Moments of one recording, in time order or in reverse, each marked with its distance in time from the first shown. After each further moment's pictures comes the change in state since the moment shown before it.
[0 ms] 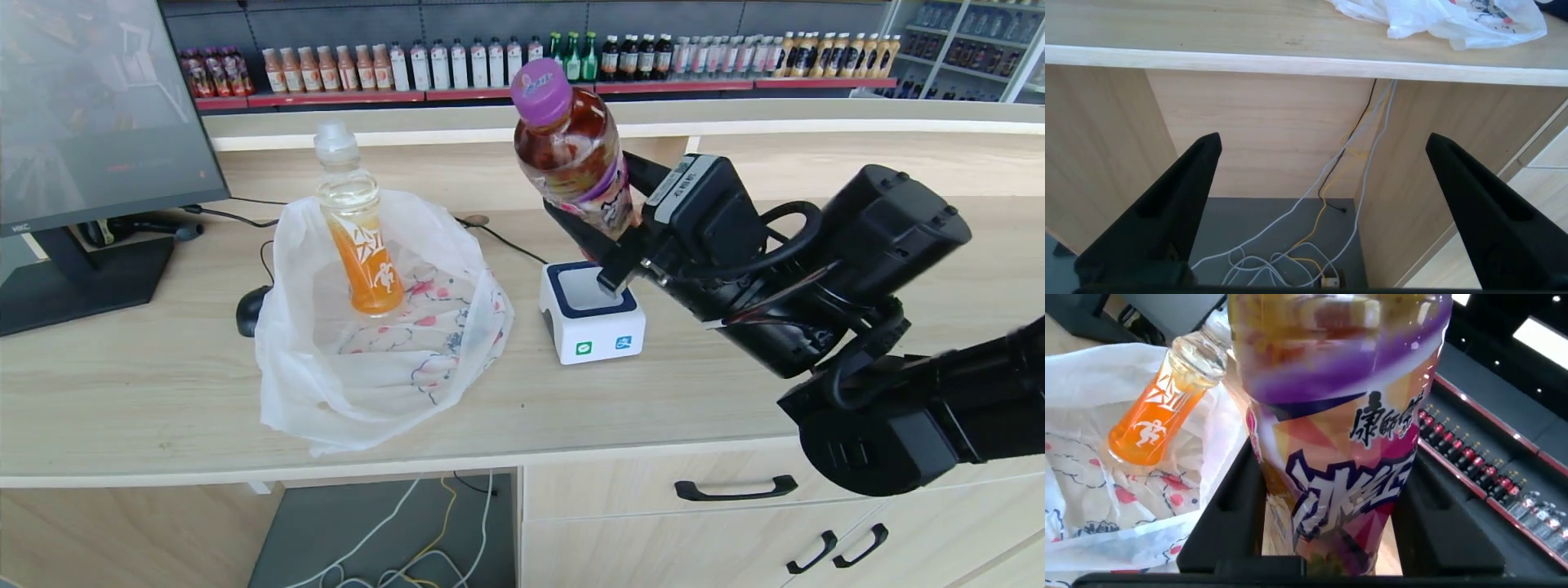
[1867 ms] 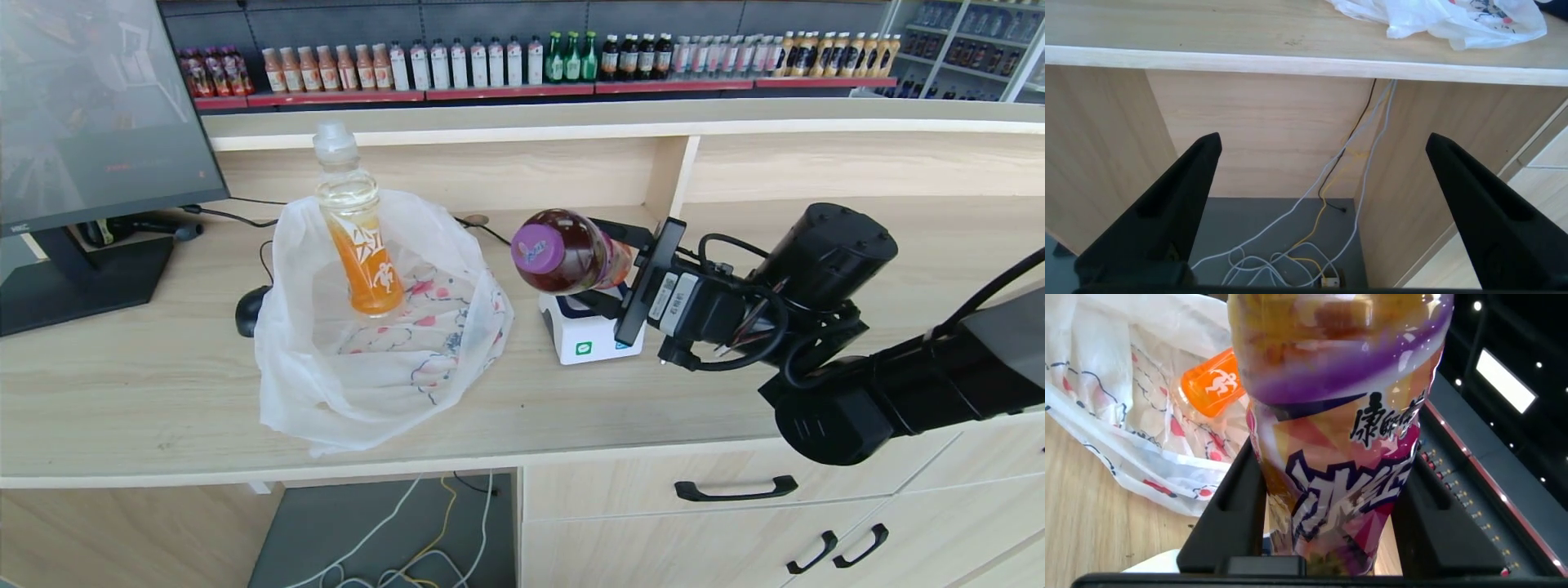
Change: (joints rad) left arm 0.000 0.000 0.000 0.000 0.000 0.000; right arm -0.137 0.111 -0.014 -0.004 0.442 -0.204
